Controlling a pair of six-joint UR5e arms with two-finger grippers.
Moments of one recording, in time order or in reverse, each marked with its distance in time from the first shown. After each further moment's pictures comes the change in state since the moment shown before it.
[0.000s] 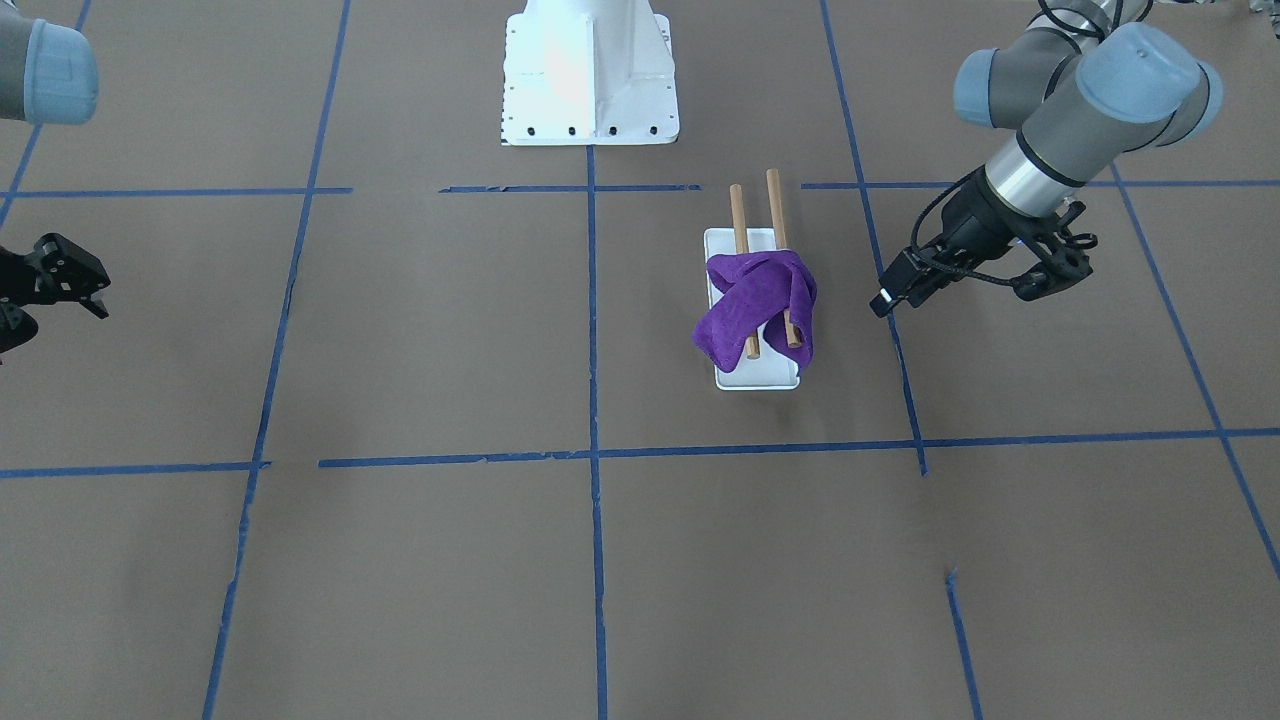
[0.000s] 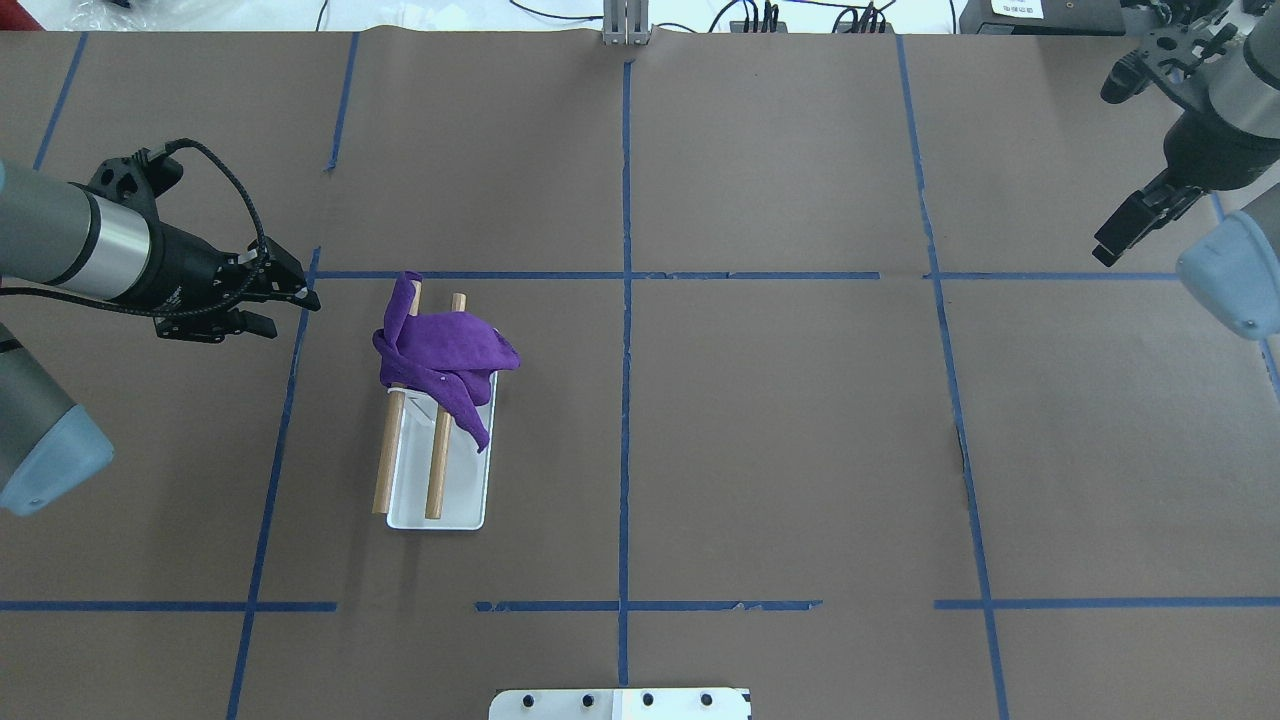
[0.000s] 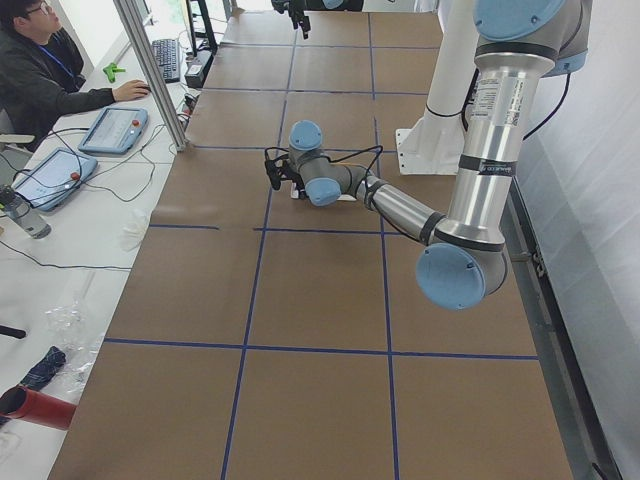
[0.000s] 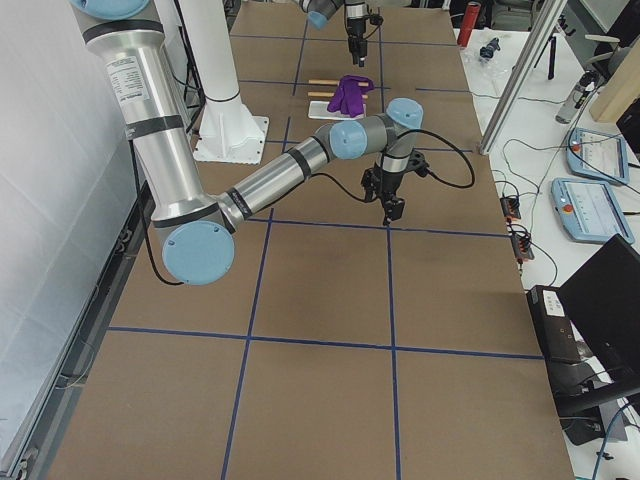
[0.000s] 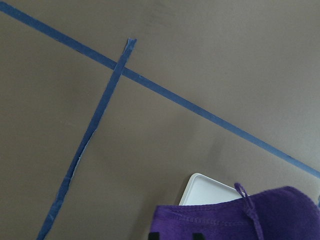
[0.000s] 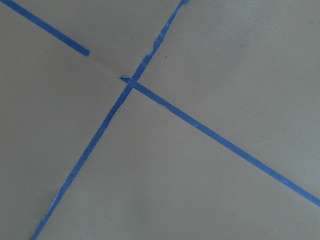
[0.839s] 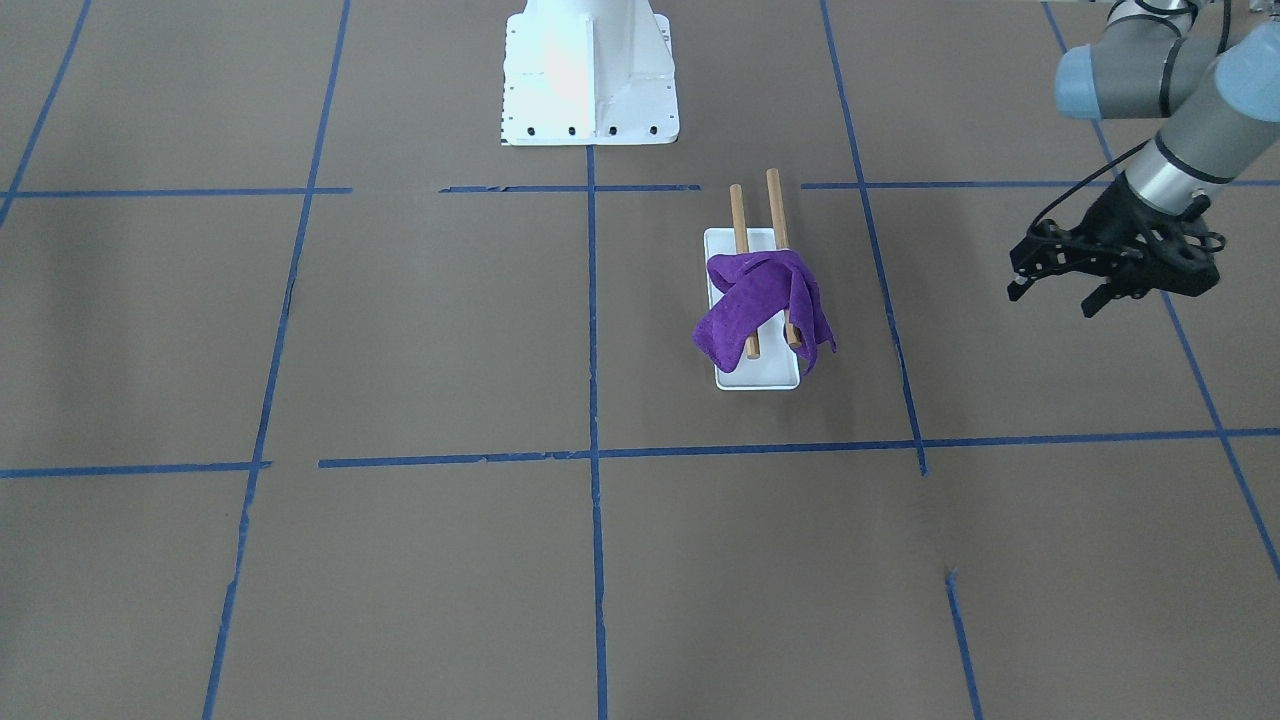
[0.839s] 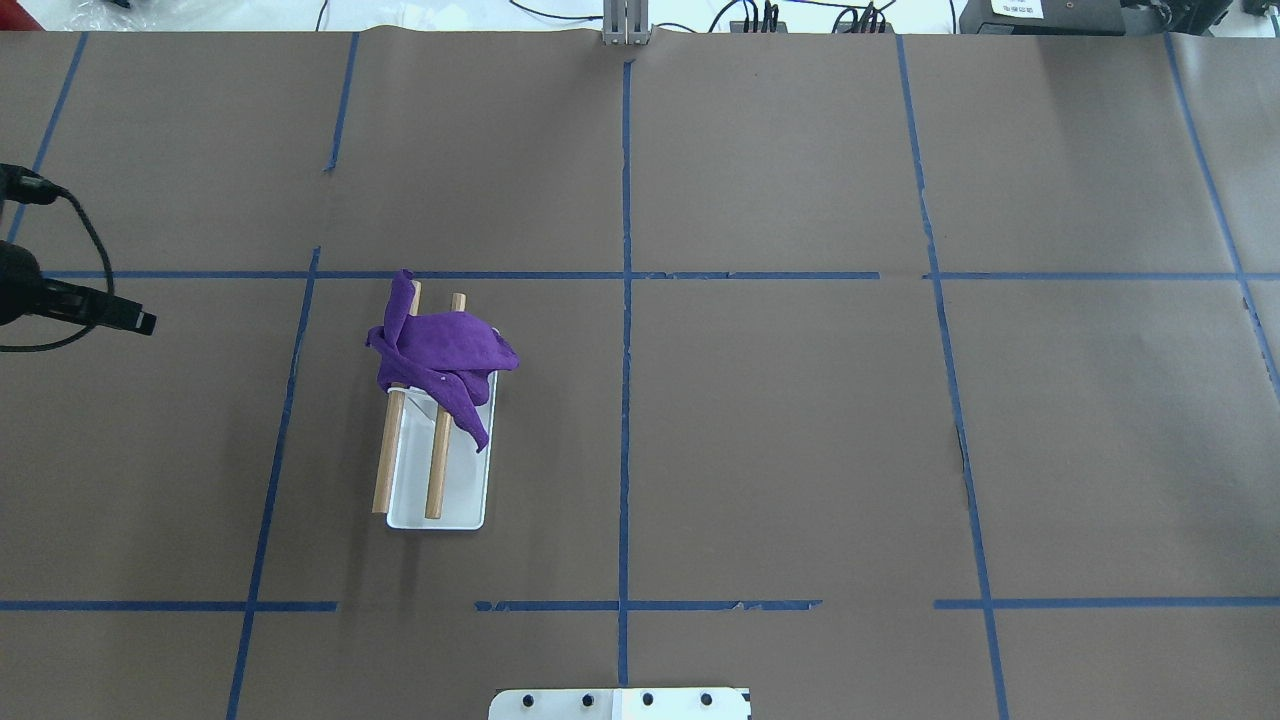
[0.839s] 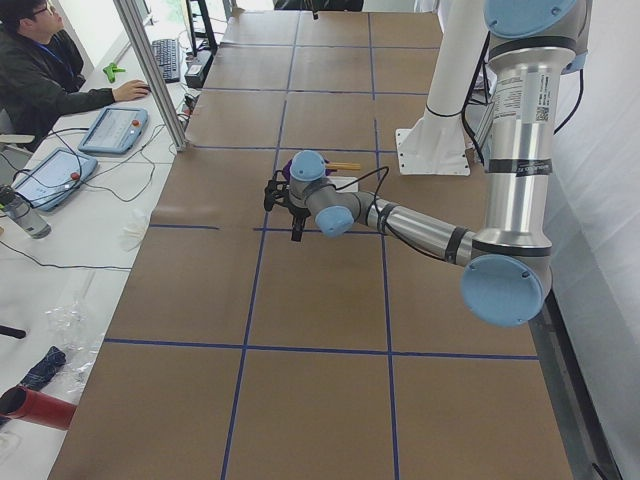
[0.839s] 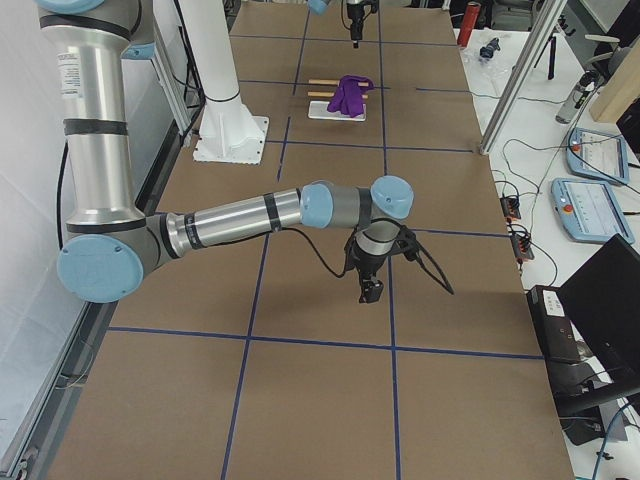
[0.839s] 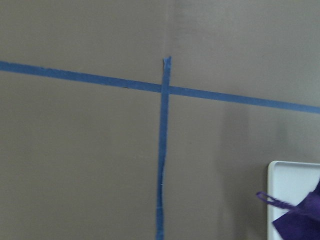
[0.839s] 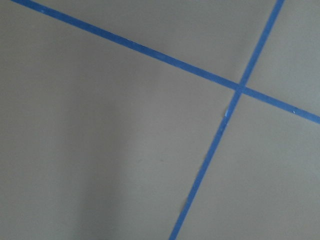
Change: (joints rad) left arm -0.196 0.215 0.017 0.076 -0.004 0.967; right arm 0.277 -0.280 -0.093 0.112 0.048 -0.201
